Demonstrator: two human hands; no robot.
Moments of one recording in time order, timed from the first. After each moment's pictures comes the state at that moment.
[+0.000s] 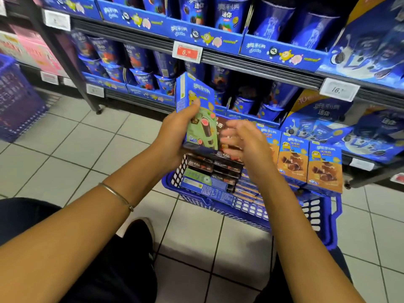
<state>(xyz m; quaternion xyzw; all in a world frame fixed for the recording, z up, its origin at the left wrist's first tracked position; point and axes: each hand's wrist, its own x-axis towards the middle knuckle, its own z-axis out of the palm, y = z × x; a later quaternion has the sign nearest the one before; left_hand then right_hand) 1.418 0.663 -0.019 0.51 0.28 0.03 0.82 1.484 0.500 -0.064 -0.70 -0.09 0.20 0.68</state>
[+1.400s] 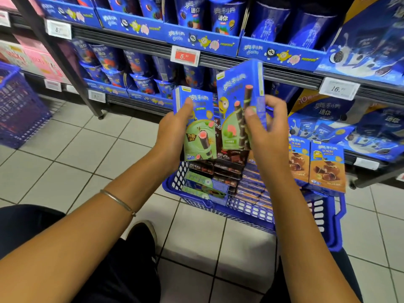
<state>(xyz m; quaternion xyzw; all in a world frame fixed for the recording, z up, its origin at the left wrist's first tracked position) 1.422 0.661 -0.019 0.56 0.33 0.06 0.76 1.471 0.495 -0.019 -0.71 -0.12 -0.01 0.69</state>
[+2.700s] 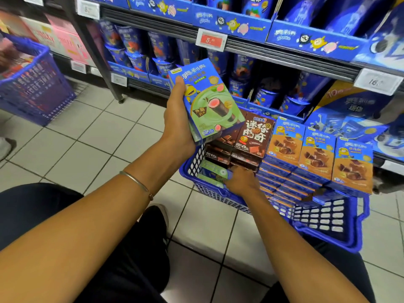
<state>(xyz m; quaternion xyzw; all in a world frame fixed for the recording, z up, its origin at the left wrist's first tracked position) 1.403 0.669 -0.017 0.38 0.31 0.15 0.86 1.465 0.513 -0.207 -0.94 -0.16 0.28 0.09</state>
